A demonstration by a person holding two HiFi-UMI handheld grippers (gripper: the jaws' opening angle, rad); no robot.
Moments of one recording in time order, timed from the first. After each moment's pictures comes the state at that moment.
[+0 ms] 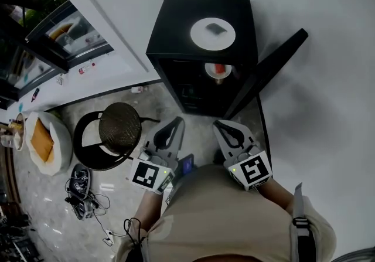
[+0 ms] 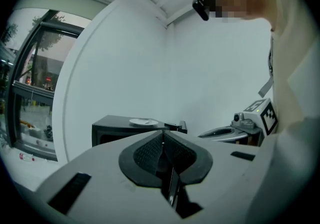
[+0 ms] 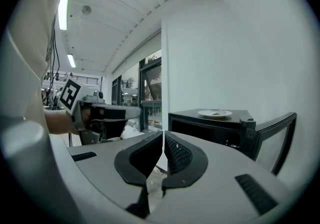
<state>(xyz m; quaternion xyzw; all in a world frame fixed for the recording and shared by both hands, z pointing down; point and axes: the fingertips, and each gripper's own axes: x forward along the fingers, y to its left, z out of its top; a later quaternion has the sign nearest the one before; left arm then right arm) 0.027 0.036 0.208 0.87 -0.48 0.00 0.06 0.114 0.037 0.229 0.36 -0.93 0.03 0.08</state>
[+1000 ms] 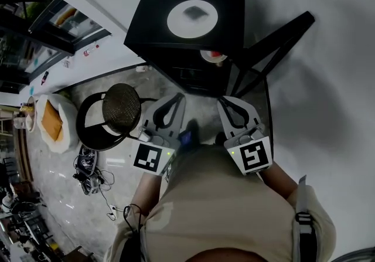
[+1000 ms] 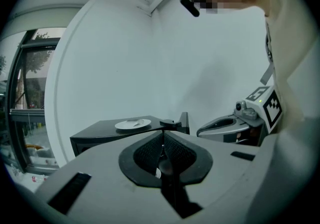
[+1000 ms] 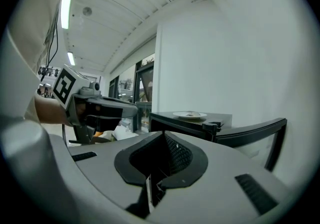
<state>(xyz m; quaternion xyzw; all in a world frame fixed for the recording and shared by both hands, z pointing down) 0.108 -0.014 0.207 0.86 -0.51 0.09 0.01 0.195 -0.020 0.234 0.37 -0.92 0.02 0.07</state>
